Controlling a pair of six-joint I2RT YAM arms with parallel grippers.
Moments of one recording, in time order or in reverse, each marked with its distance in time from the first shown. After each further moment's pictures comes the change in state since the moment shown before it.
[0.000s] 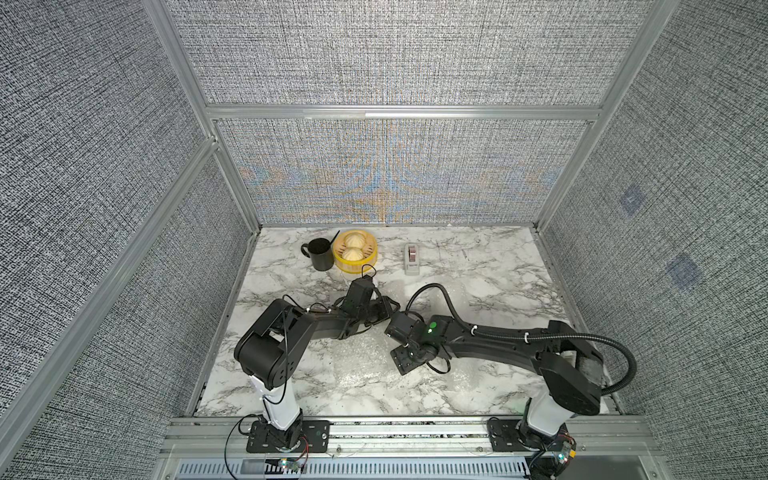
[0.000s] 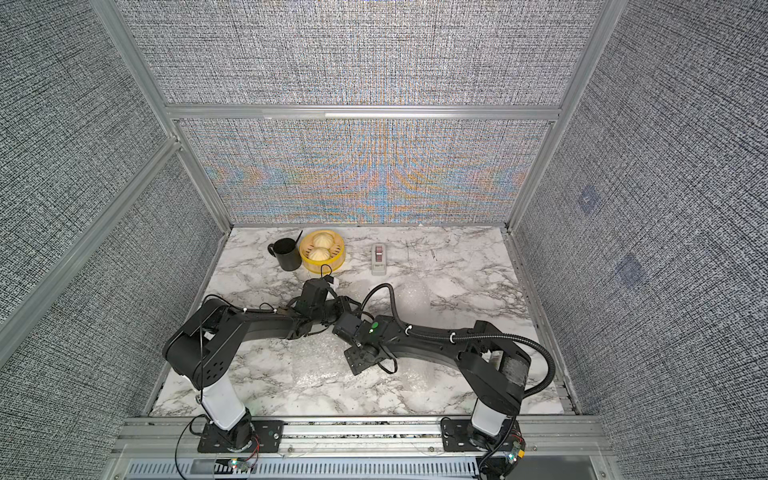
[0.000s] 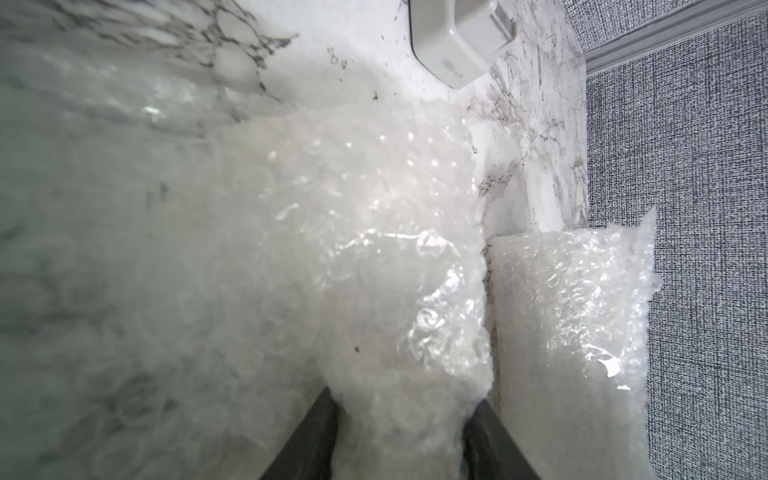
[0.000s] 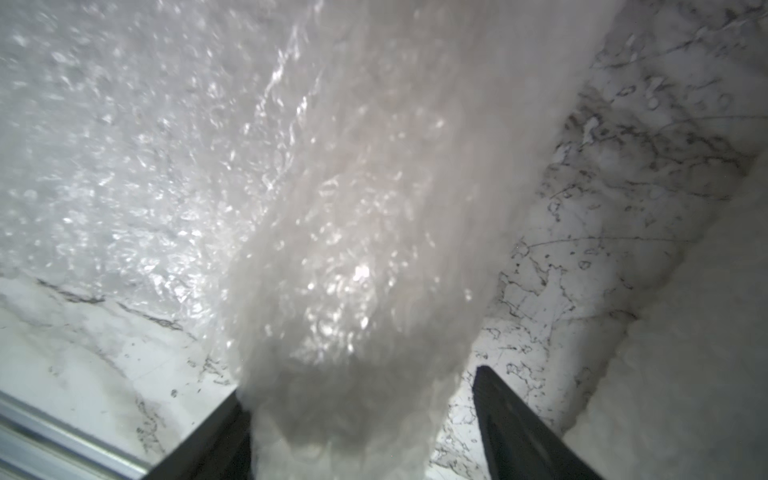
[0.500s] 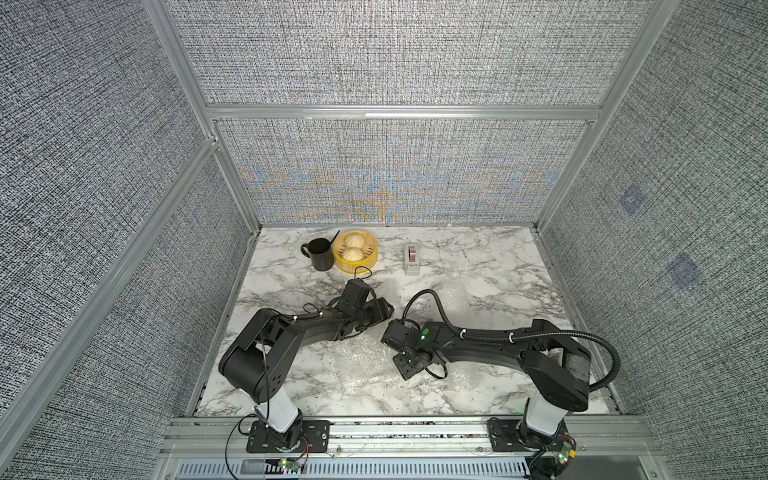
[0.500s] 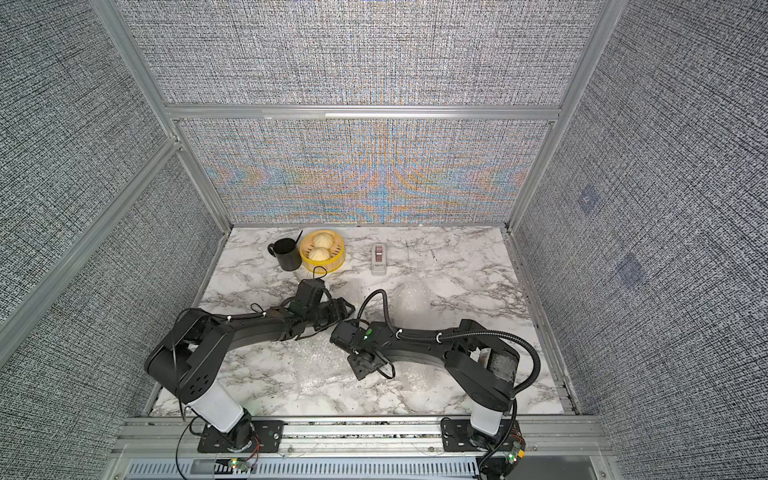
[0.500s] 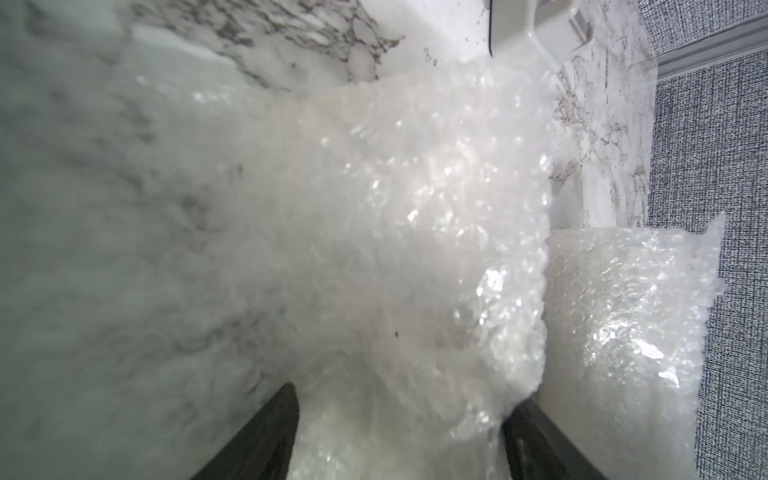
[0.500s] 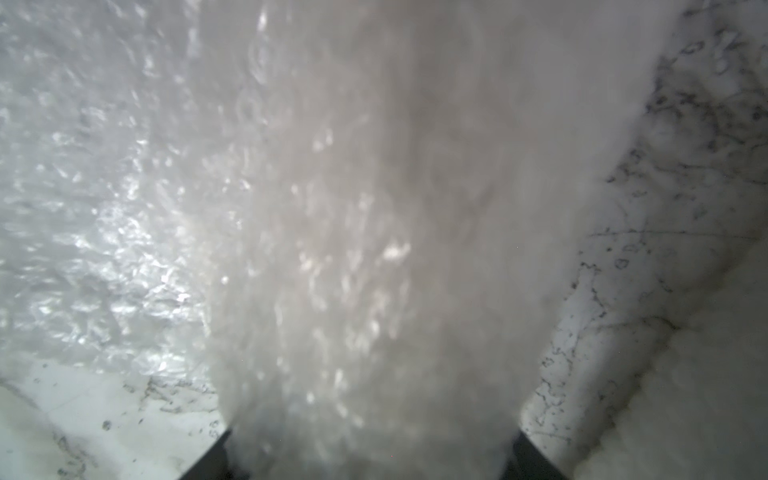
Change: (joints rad) left arm 0.007 -0.140 -0.014 -0.222 -0.065 0.004; right arm 0.019 0.045 -0.024 0.024 0.030 -0.005
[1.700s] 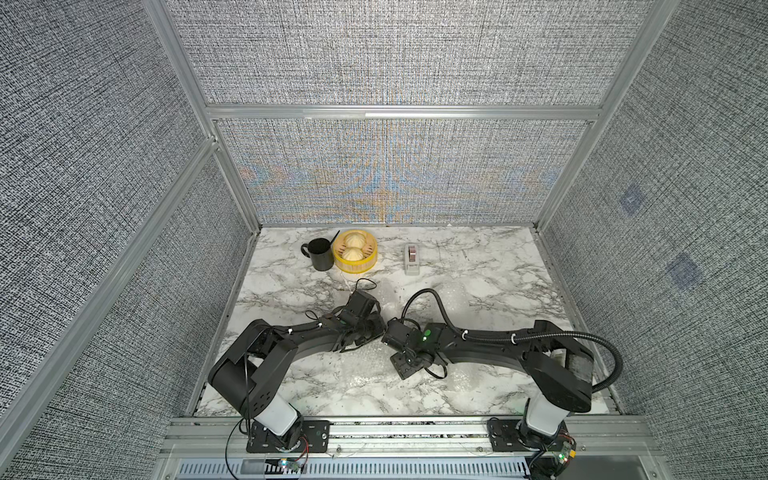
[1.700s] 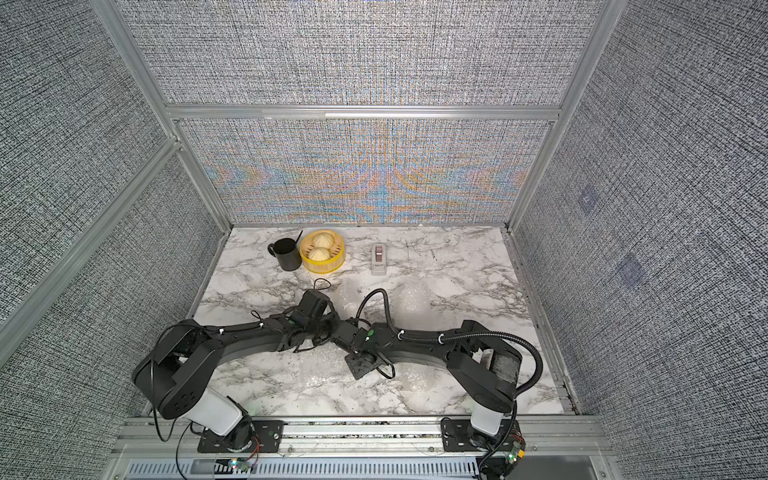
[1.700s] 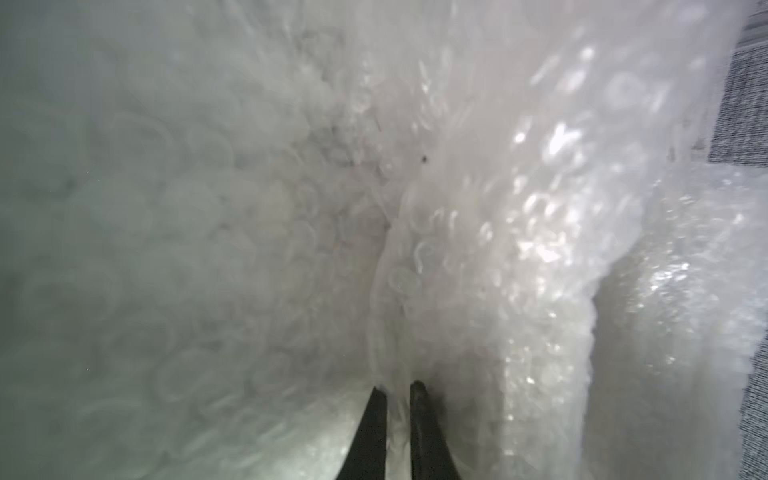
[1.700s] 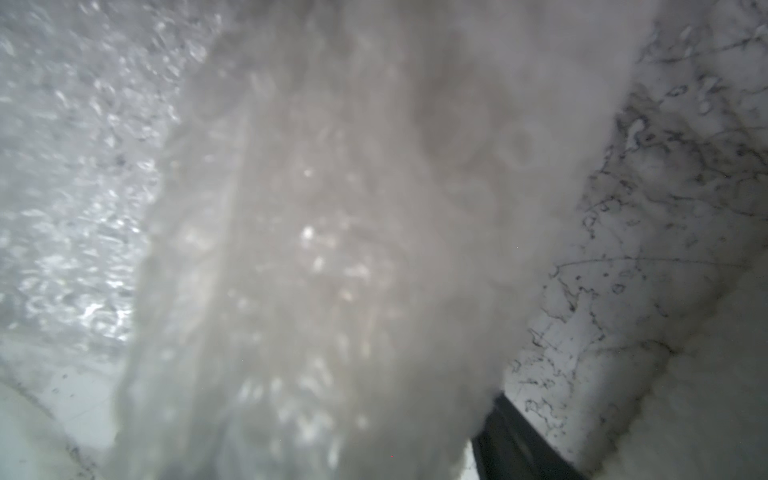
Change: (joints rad) left arm -0.086 -0.061 -0.056 -0.118 -0.056 -0.111; right arm 0.002 -0.031 -0.020 0.055 0.007 -0.018
